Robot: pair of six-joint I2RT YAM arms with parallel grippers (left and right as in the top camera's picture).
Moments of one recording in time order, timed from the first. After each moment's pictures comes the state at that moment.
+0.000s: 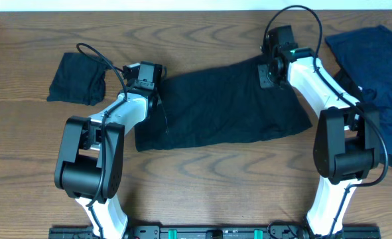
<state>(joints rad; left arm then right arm) -0.22 1.93 1.09 -0.25 -0.40 -0.51 0.18 2.08 1.55 -0.73 0.07 0.06</state>
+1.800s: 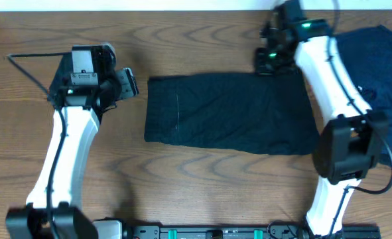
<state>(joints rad) 0.01 1.50 1.19 -0.66 0.17 -0.26 0.22 2.08 1.89 -1.11 -0.28 0.16</state>
